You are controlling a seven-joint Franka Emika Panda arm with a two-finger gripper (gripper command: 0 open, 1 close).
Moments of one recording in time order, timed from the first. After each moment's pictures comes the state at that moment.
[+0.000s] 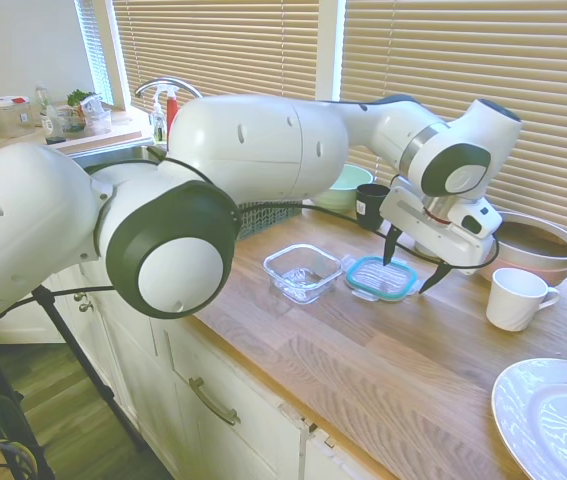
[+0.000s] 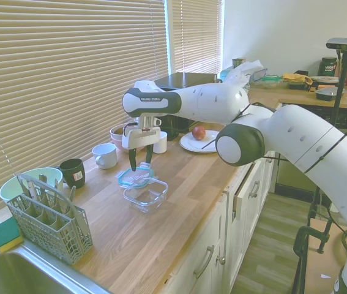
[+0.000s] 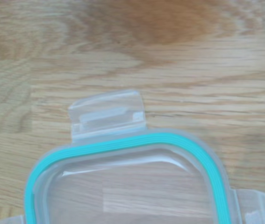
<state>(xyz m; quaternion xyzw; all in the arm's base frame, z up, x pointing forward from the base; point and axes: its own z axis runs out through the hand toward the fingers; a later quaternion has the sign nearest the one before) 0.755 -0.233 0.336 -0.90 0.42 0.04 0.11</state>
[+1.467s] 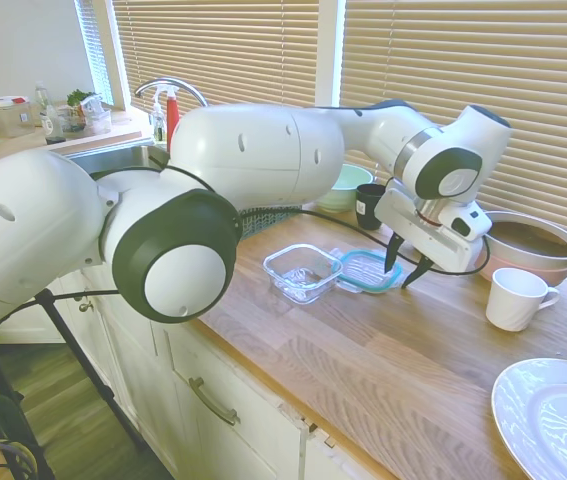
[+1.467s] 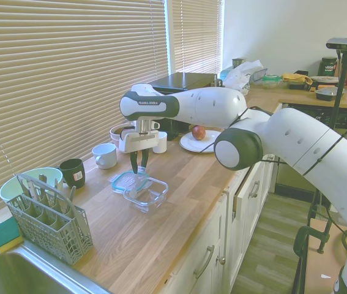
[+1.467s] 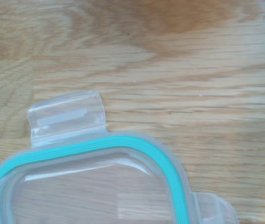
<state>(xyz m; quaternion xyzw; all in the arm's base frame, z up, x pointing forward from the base) 0.758 -0.225 0.324 -0.89 0.44 0.05 0.11</state>
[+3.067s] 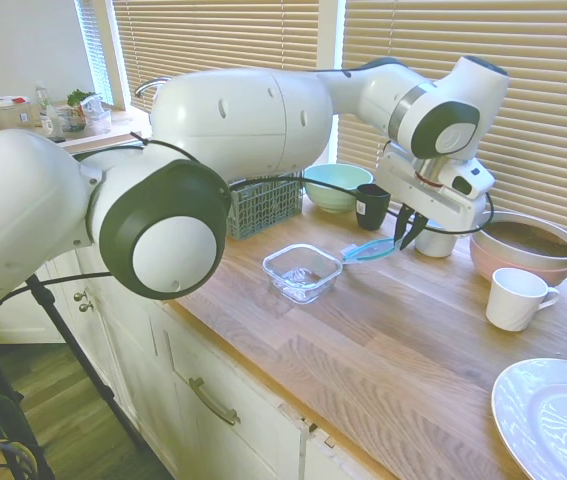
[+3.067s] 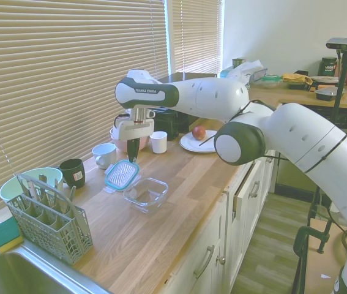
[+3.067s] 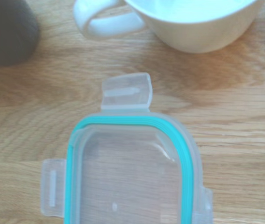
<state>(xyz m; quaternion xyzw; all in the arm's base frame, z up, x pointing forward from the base) 0.762 -0.205 0.398 -0.90 0.43 0.00 0.12</state>
